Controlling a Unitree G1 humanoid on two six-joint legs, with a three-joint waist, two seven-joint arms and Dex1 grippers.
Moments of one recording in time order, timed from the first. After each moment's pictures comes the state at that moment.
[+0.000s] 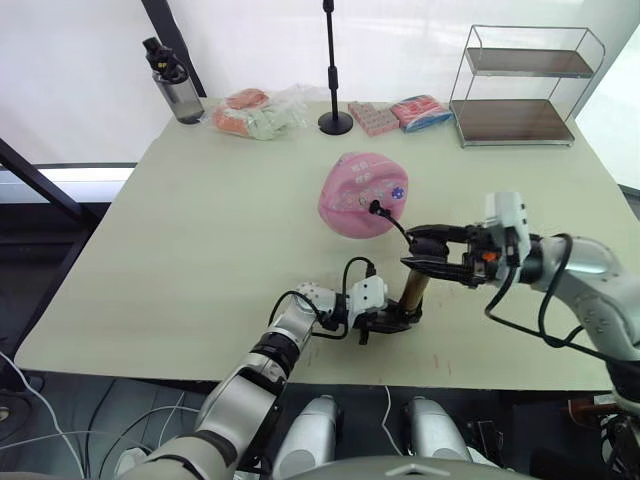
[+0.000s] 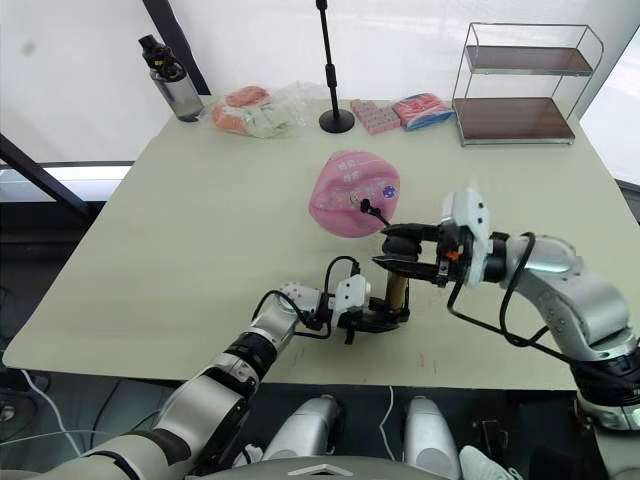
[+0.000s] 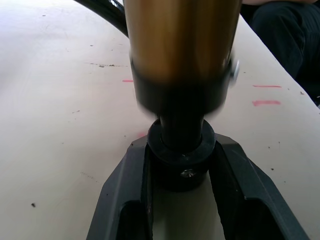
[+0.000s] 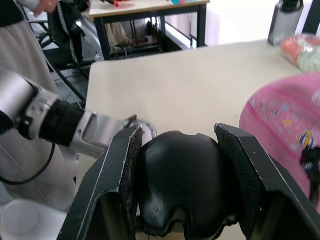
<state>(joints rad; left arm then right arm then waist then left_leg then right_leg) -0.58 0.13 -0.35 0.89 0.03 -0.39 -1.20 -0.38 -0.72 0.02 -0.40 0.75 0.56 0.95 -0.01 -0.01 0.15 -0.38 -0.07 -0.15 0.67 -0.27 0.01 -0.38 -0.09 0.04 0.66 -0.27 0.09</state>
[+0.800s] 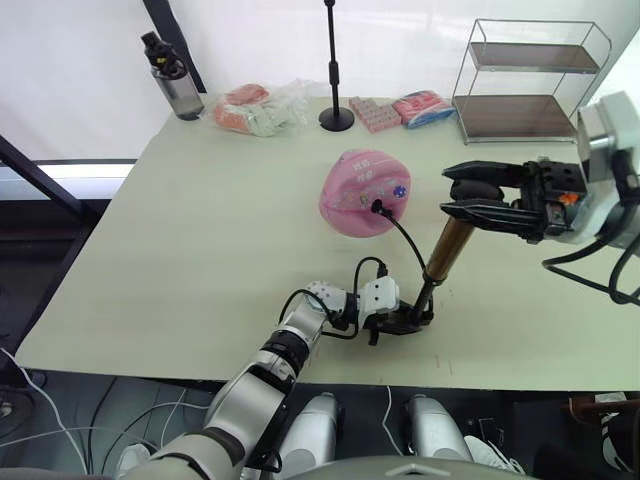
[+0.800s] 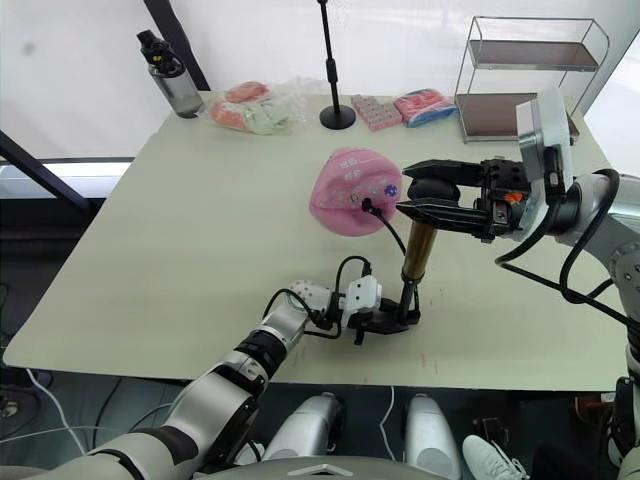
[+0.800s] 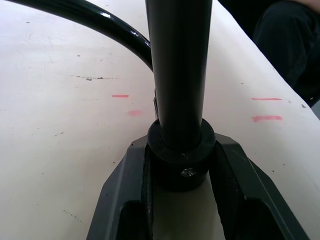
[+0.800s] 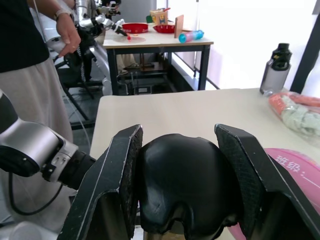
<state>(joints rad) -0.60 0.08 -0.36 0.90 0.06 -0.38 -1.18 -0.52 -0.85 -0.17 -0.41 0.97 0.67 0.97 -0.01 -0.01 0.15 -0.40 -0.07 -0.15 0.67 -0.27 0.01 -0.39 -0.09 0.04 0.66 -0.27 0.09</state>
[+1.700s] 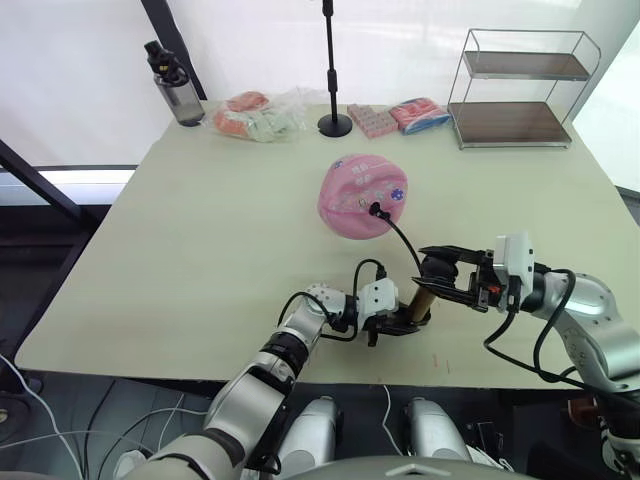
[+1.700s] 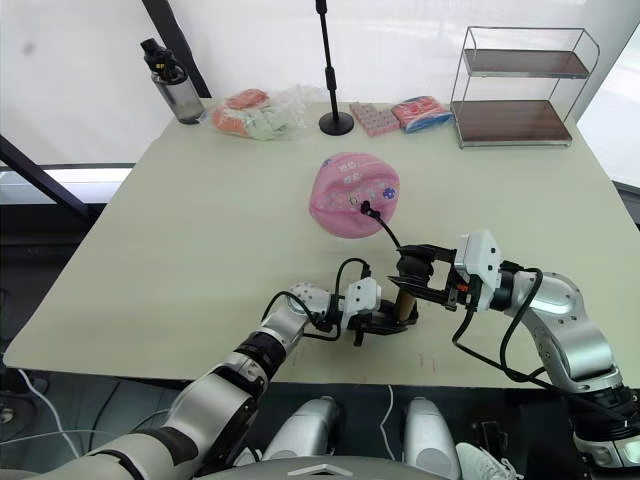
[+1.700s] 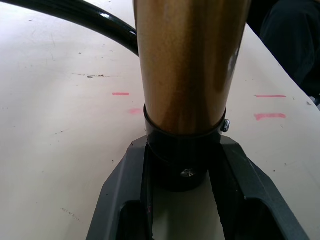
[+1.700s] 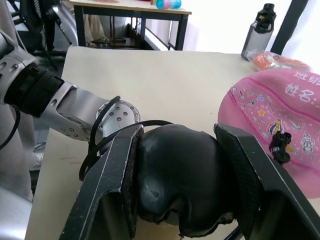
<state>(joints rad) -0.60 0.08 -0.36 0.91 0.07 -0.37 -1.15 -0.17 -0.63 0.06 -0.26 0.49 0.11 1.02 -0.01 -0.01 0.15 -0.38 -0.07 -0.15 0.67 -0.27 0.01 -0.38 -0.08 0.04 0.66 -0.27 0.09</state>
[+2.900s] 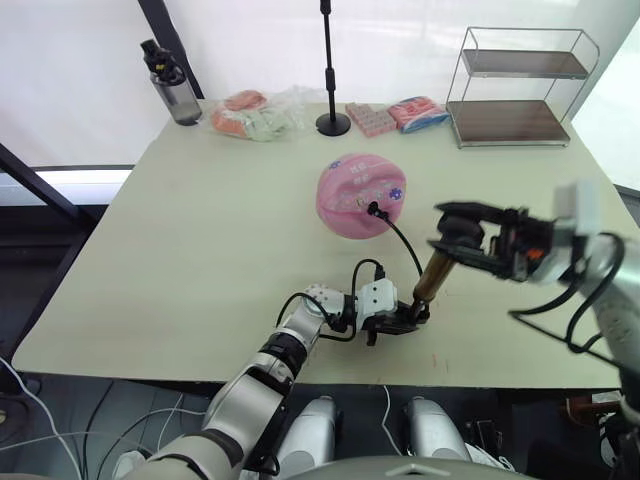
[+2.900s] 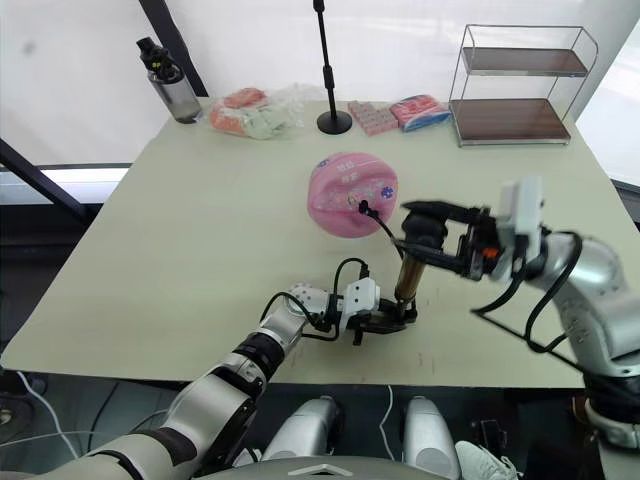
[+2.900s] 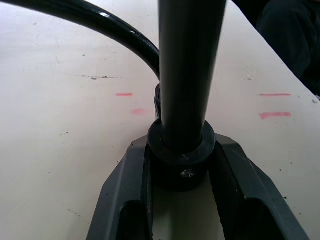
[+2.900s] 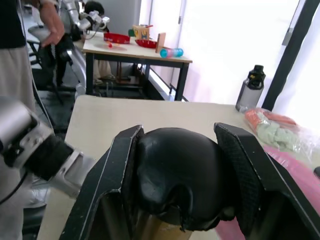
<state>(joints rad) -0.59 0.10 -0.36 0.93 0.08 -0.42 -1.11 -0.21 -0.64 -0.03 -0.39 0.61 0.18 1.04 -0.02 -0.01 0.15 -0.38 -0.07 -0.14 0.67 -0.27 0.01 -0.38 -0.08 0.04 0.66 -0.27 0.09</state>
